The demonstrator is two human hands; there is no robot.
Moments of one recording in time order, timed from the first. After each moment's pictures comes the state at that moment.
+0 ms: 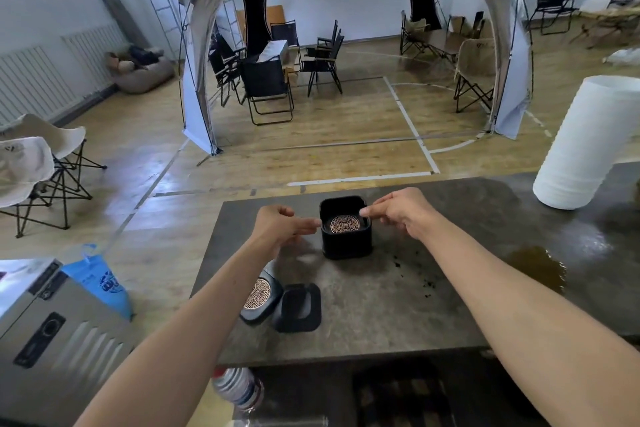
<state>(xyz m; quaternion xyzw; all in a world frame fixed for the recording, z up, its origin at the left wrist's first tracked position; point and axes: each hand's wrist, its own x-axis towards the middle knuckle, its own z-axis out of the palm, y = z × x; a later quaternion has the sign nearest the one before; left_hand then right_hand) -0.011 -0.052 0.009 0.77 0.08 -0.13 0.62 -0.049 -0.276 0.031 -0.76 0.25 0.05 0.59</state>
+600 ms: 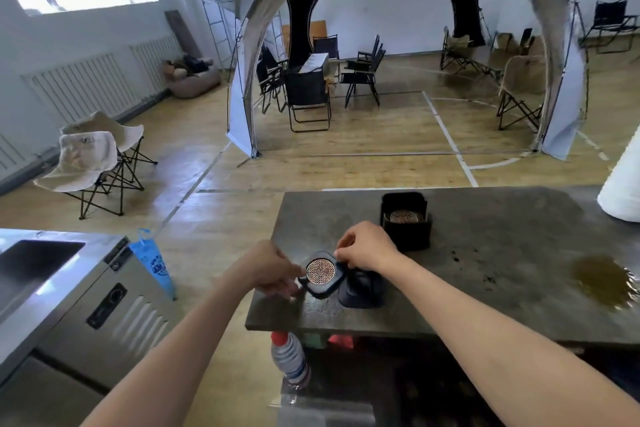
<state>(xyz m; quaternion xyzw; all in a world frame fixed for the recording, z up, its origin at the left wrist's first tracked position) -0.091 0.085 0.015 0.90 0.07 -0.23 0.35 -0.078 -0.116 -0.009 -0.93 0.01 0.08 0.35</state>
